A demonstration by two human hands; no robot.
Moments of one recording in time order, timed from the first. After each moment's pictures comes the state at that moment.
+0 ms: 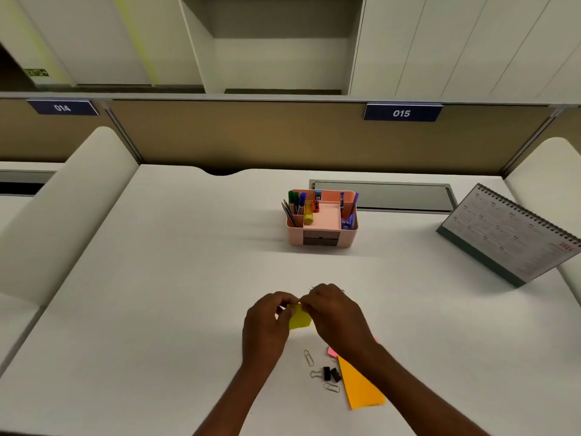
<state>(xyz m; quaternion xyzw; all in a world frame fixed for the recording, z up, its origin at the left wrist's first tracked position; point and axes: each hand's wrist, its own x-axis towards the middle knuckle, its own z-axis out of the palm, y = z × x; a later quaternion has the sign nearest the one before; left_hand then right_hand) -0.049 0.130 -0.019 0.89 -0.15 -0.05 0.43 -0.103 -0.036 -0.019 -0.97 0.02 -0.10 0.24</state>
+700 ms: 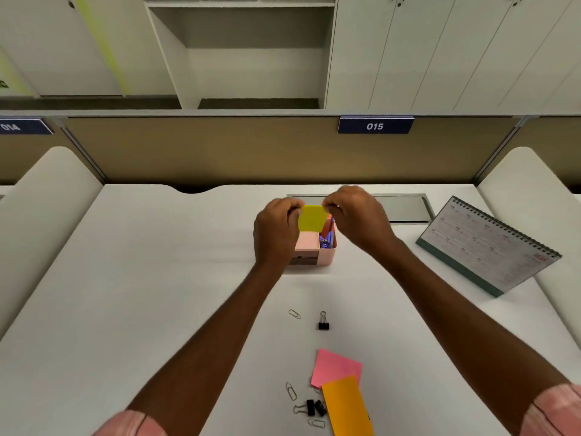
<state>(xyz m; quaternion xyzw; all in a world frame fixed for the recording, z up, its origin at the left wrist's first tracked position) 0.106 -0.022 0.069 0.84 -0.24 0.14 0.46 0.036 -0.196 0.097 -0.97 0.07 -0.21 0.12</state>
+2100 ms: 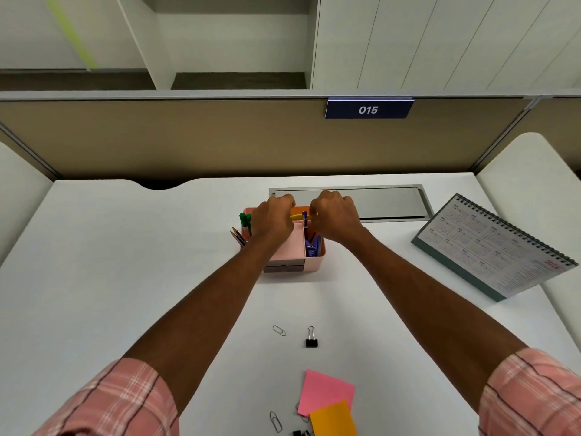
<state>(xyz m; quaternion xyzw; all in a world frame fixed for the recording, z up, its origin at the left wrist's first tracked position) 0.192 -0.107 0.006 0.95 -0.28 -0.03 0.15 0.124 -0.248 -0.004 -0.99 0.15 -0.02 0.05</state>
